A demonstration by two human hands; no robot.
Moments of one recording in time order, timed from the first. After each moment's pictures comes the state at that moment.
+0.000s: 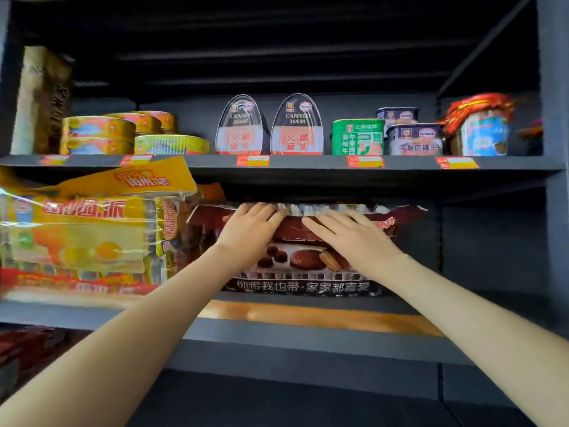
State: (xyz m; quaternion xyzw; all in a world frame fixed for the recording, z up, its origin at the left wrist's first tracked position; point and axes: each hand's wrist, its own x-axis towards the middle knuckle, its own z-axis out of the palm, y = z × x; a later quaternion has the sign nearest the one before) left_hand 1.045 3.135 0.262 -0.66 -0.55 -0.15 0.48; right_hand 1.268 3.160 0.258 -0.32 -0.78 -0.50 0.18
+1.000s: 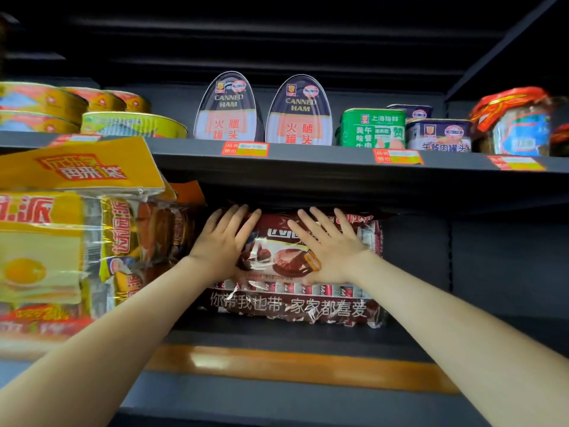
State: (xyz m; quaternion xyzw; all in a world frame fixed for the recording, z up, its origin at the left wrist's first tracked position) left_hand 0.998 3.233 0.257 -0.63 -0.62 -0.12 0.45; right_hand 1.221 3.256 0.275 -0.48 -0.76 -0.44 0.05
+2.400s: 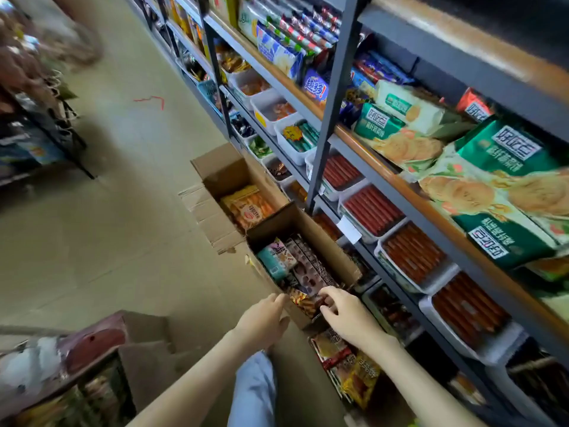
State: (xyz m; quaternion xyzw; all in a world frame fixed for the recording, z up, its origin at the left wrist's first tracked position) left_hand 0.962 2.696 -0.372 -0.38 -0.85 -0.10 -0.34; right_hand 1.069 2.863 -0.351 -0.25 -0.88 0.36 -0.18
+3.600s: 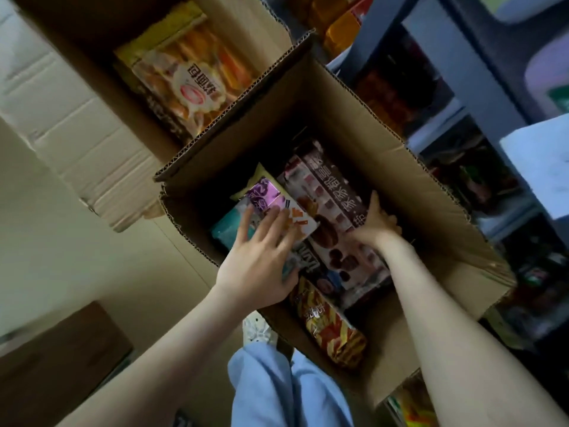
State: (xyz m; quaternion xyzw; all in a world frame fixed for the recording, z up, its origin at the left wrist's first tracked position) left_hand 0.747 2.813 -0.826 -0.54 -0.82 0.00 -0.20; right_hand 0.845 3.037 -0.890 -0.50 -0.69 0.31 -0.41
